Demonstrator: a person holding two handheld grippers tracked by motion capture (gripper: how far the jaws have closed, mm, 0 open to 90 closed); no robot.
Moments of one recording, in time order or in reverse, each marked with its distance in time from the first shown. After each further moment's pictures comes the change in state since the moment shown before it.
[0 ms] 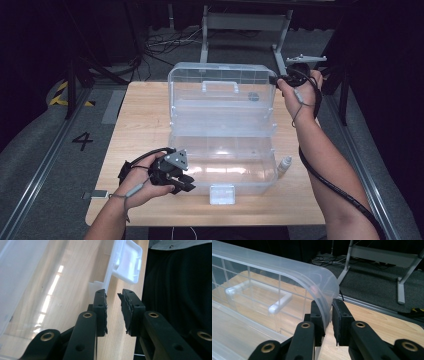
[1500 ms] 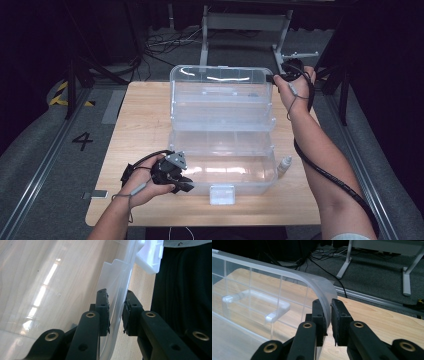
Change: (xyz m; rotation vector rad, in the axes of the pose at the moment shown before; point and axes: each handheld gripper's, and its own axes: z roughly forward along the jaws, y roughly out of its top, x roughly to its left) left arm 0.017 -0.020 0.025 0.009 -0.004 -0.077; right arm -0.015 0.004 0.035 0.059 0.010 0.047
